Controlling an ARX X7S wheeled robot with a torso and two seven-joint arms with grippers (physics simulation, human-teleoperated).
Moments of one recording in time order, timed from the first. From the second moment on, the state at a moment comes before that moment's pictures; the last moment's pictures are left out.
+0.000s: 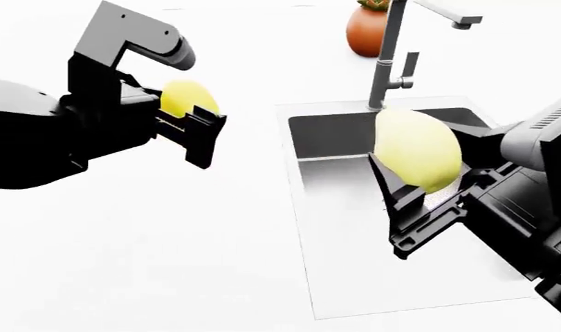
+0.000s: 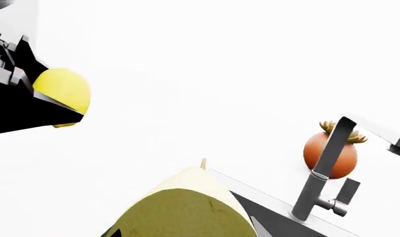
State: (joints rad) left arm -1.40 -0.67 0.55 0.09 -1.47 -1.29 -0.38; right arm 0.69 0.72 0.21 -0.84 1.21 1.27 0.14
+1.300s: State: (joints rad) left arm -1.42 -0.66 0.60 0.09 -1.51 -1.30 -0.40; right arm 0.70 0.78 0.15 -0.84 1.18 1.22 0.14
